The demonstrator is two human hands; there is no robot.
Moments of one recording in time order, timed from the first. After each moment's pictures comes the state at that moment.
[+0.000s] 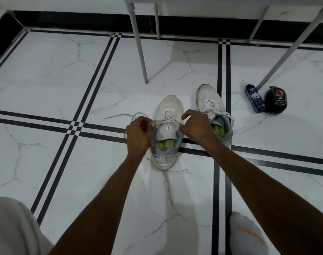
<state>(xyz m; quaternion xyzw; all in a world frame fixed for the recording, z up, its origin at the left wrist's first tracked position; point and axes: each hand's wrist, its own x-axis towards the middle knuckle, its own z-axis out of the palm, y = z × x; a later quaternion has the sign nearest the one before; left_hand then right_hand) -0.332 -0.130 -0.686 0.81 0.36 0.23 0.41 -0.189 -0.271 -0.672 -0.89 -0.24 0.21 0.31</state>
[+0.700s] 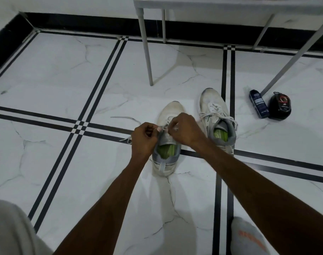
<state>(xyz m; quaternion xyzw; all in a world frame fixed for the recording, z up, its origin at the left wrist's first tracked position) -0.342 -0.137 -0.686 0.76 0.38 0.21 0.49 -0.209 -0.240 -0.668 -0.86 -0.37 0.17 0.30</state>
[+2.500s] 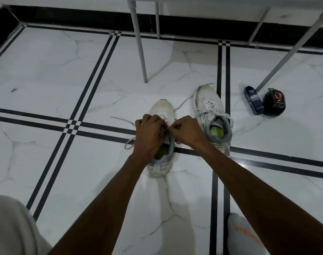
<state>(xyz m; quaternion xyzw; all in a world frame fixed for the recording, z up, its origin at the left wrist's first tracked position) -0.315 -0.143 -0.689 0.96 0.20 0.13 0.17 -0.211 -0.255 -0.667 -0.86 -0.26 0.27 0.34</state>
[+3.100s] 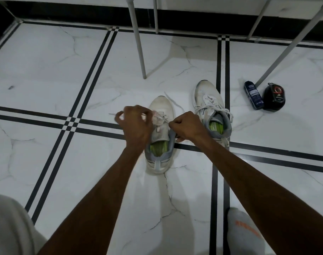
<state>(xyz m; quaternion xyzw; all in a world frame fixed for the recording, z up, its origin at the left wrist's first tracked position) -0.322 -0.115 -0.679 0.87 0.38 0.26 0.19 -0.211 -0.260 -0.662 -0.85 -0.18 0.33 0.38</state>
